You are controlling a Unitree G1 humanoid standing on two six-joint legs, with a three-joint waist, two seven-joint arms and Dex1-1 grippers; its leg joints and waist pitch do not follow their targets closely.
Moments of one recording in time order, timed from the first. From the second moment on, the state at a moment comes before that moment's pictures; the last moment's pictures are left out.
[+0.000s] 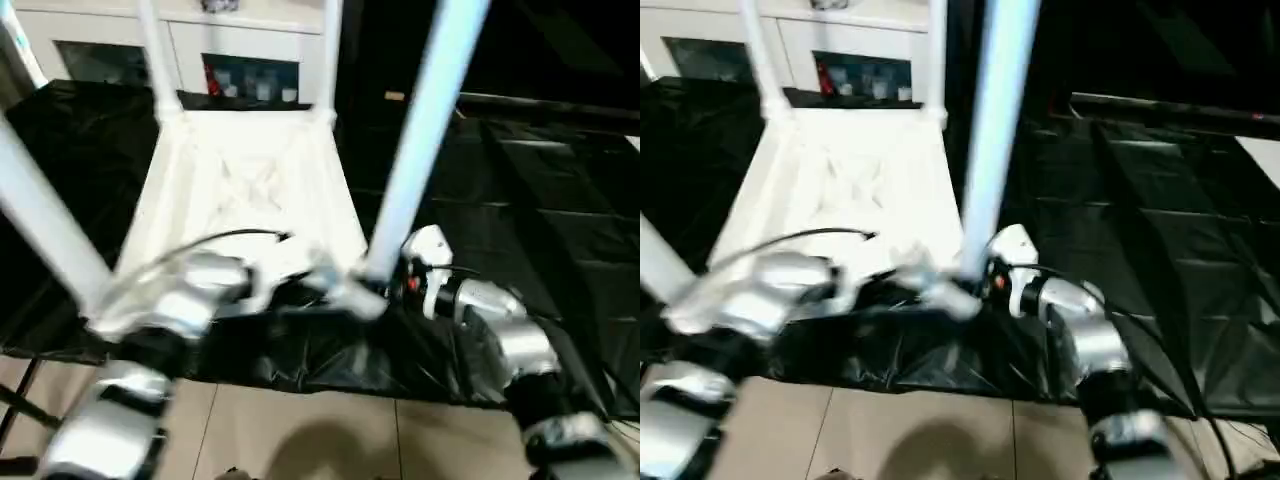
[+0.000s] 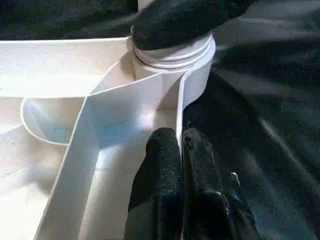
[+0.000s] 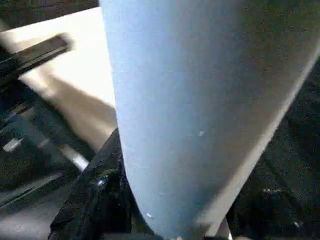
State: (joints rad) left arm -0.65 0.23 -0.27 0.70 0.11 0.03 -1.00; right arm -0.42 -0.16 0.03 0.52 0.10 0.05 0.69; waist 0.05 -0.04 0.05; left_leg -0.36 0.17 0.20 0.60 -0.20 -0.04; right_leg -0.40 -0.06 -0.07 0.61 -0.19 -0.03
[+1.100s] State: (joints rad) left arm -0.55 0.22 -0.24 0.57 0.08 0.03 -0.88; right arm -0.26 -0.50 -0.01 0.24 0.23 0.21 1.05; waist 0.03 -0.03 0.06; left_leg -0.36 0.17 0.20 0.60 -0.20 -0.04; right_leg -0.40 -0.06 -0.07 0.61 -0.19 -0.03
